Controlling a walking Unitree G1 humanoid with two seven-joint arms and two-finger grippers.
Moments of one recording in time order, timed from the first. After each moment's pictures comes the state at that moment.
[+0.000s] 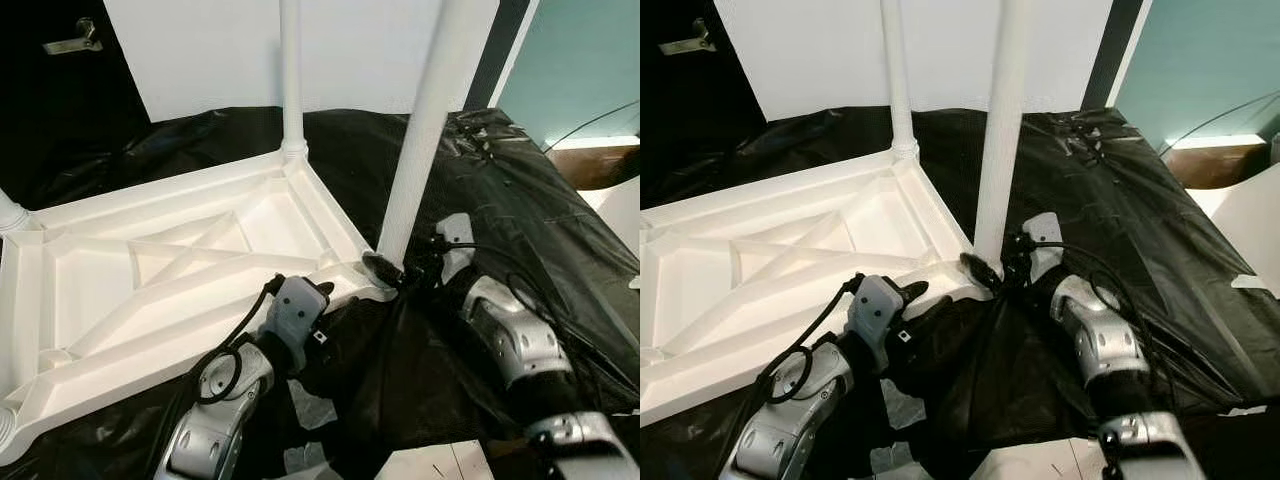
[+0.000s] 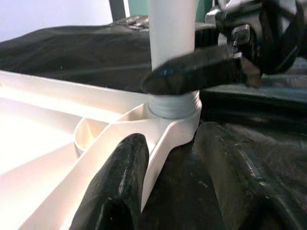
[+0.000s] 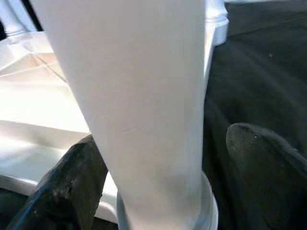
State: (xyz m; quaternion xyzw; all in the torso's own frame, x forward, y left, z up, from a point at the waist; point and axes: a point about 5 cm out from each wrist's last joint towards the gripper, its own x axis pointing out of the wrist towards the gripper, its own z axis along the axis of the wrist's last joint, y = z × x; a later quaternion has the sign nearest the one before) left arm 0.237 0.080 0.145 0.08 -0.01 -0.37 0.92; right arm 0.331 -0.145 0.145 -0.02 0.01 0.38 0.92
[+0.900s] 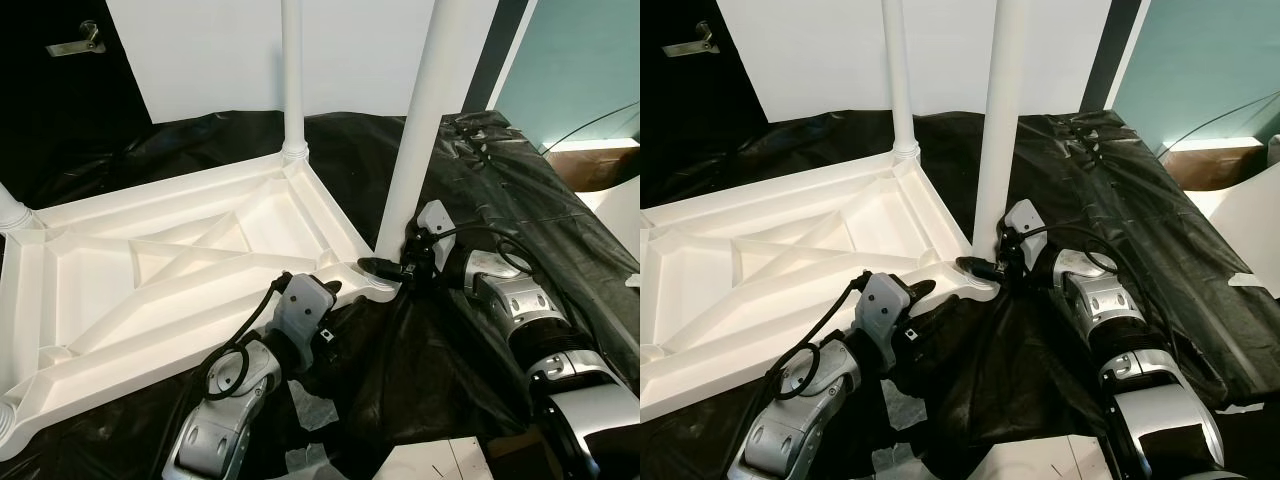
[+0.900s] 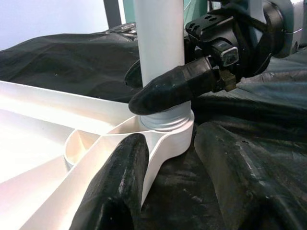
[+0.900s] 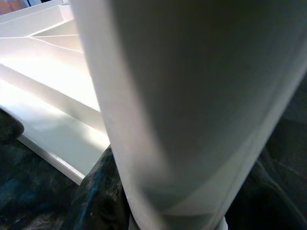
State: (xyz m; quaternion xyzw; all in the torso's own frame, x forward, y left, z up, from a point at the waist) left arm 0.238 0.072 0.148 0.07 -0.02 -0.38 0.92; right arm 0.352 -0.140 0.149 -0.10 0.03 0.48 0.87
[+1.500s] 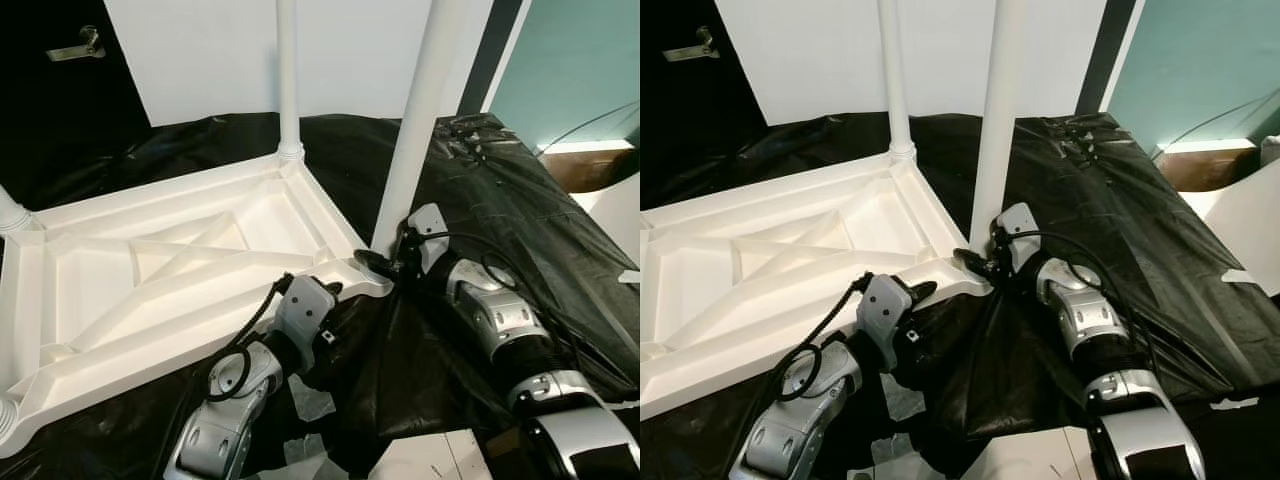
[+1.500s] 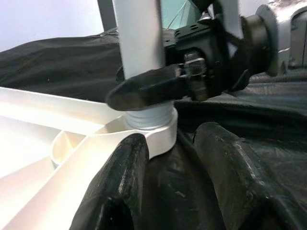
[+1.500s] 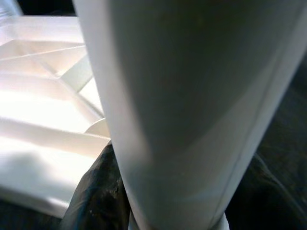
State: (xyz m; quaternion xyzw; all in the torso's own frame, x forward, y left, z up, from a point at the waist) left arm 0.237 0.071 0.147 0.07 -0.01 -0.38 0.92; right arm 0.348 -0.117 0.141 -0.04 0.02 0.34 0.94
